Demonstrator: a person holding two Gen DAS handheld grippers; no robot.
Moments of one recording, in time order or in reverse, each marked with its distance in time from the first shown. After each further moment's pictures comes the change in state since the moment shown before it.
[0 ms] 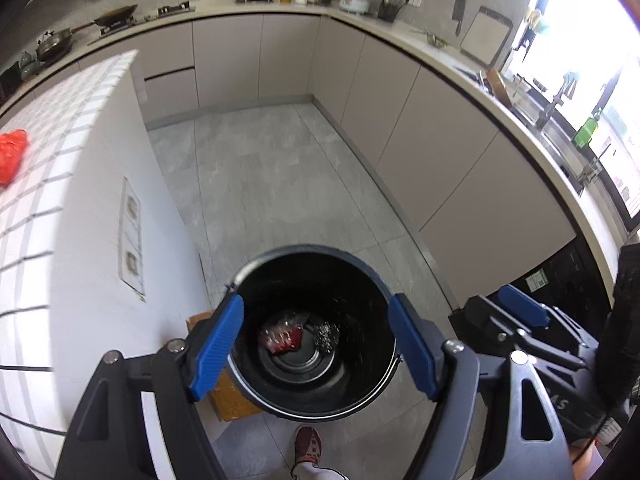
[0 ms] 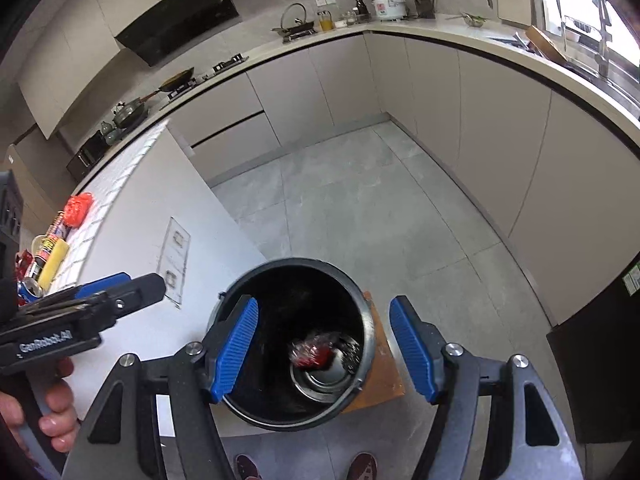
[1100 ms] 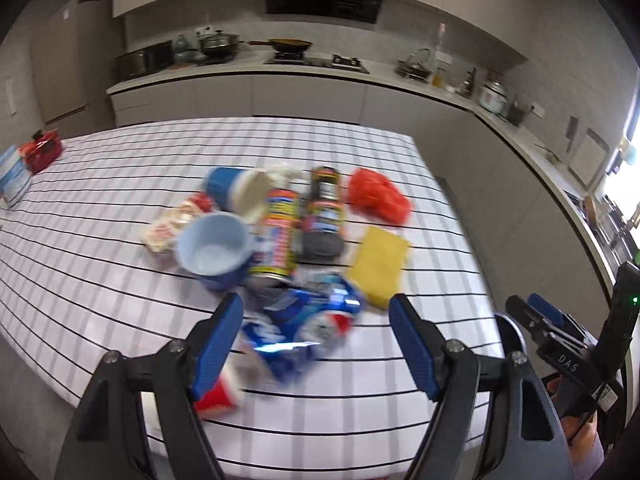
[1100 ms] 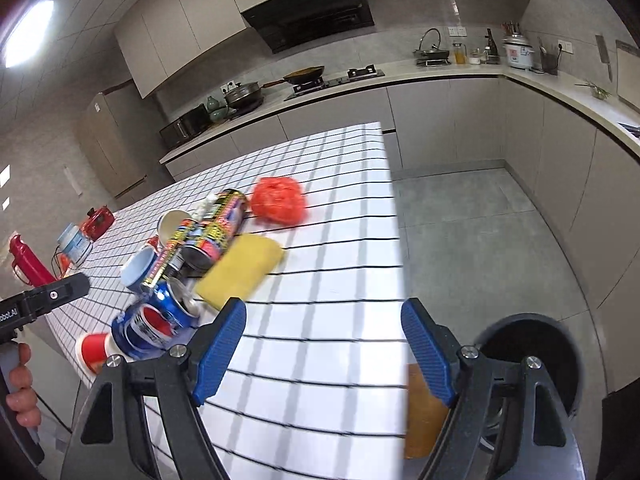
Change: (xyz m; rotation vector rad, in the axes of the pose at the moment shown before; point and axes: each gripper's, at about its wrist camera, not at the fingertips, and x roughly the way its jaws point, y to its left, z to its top) left arm -0.232 0.339 -0.053 -0.292 -0.214 0.310; right arm -0.002 0.354 -0.001 -0.222 -0.057 0.245
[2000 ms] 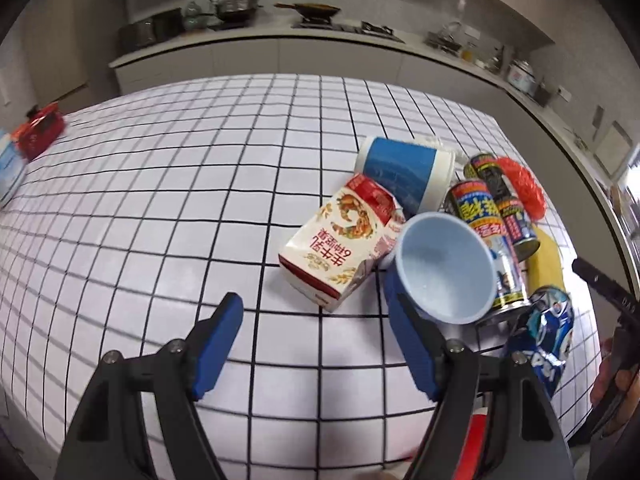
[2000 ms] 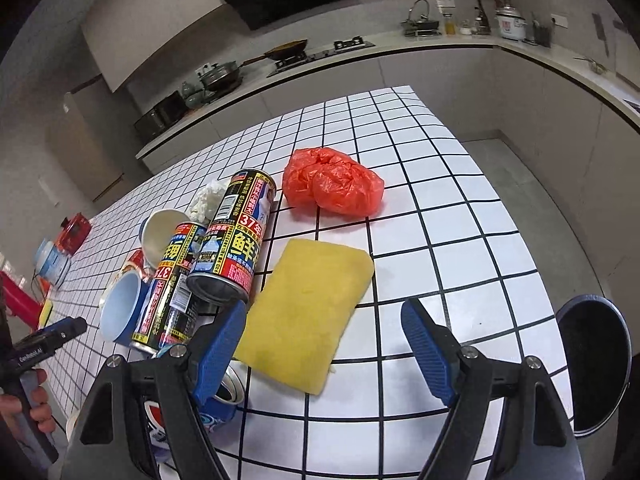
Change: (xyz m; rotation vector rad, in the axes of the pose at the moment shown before) left arm 0.093 0.179 0.027 0.051 0.136 -0.006; right arm 0.111 0.084 0.019 0.088 0.085 -0.077
